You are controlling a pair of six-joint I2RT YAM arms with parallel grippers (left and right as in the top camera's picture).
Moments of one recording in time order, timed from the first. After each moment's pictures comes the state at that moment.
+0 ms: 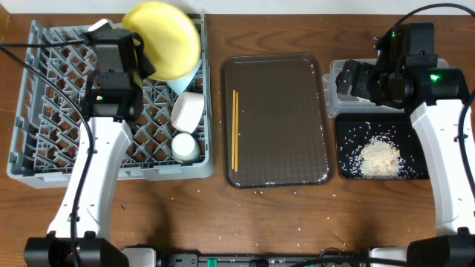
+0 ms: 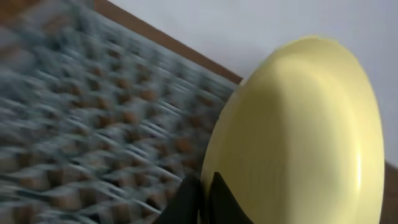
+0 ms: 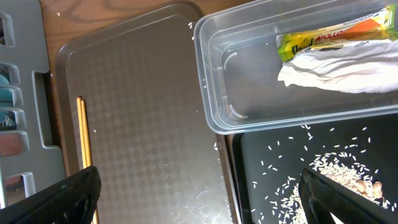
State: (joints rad) left arm -0.02 1.48 1.27 -0.40 -0.35 -0.45; right arm 0.05 1.56 1.54 -1.01 -0.13 0.32
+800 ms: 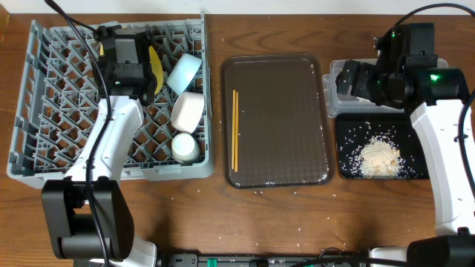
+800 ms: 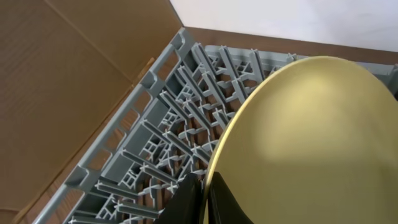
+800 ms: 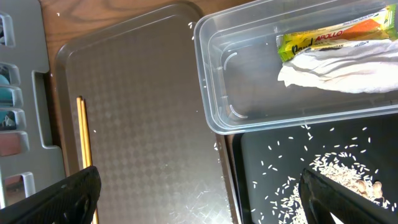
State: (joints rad) left arm -0.02 1.69 1.27 -0.25 -0.75 -0.07; right arm 0.05 1.56 1.54 -1.01 -0.13 0.32
